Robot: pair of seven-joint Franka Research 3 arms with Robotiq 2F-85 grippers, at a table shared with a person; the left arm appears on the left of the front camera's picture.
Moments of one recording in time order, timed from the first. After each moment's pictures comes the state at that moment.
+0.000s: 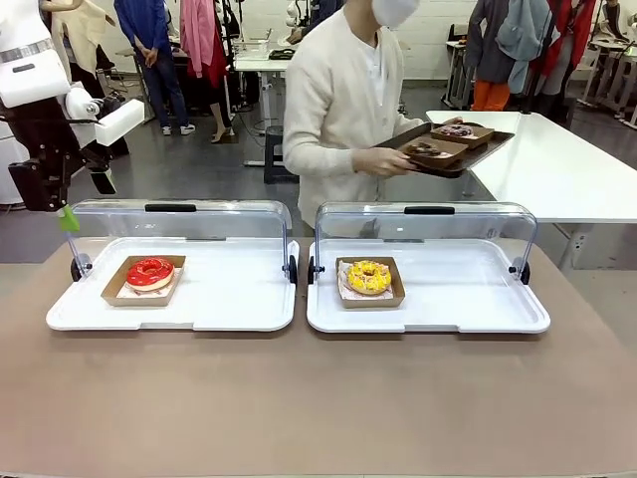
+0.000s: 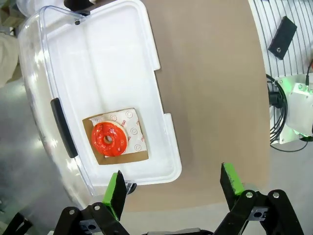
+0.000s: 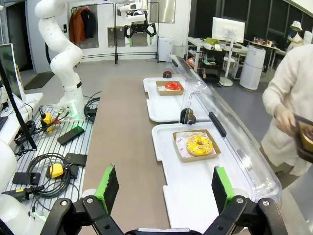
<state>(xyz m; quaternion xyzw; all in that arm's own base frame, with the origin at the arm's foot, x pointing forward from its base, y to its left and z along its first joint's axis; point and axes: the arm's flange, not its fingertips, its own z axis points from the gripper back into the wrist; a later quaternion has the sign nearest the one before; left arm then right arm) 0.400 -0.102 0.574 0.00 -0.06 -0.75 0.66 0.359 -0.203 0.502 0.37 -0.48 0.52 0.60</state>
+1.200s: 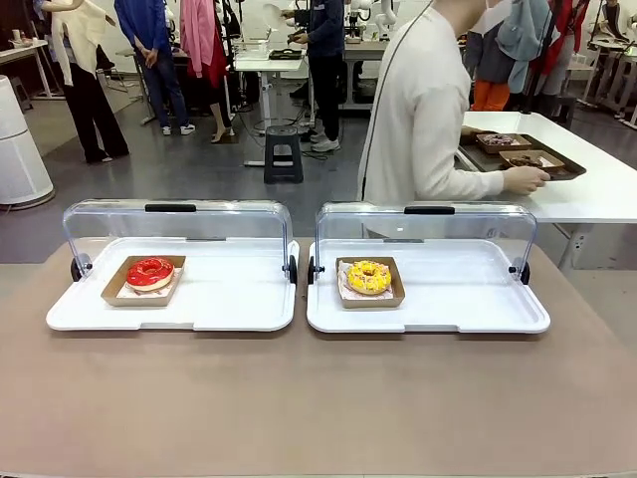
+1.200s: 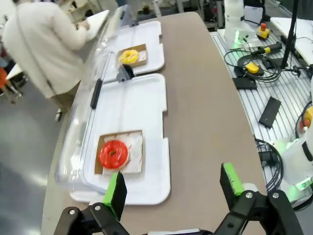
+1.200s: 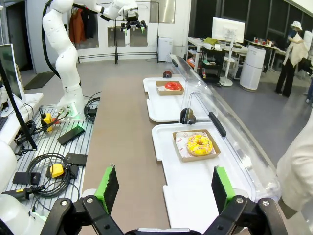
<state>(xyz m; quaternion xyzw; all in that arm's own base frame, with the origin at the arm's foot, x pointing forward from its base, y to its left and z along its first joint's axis) 0.371 0.222 0.528 -0.28 -0.37 -0.64 0.61 0.359 -0.203 0.502 0.37 -0.48 0.52 0.60</state>
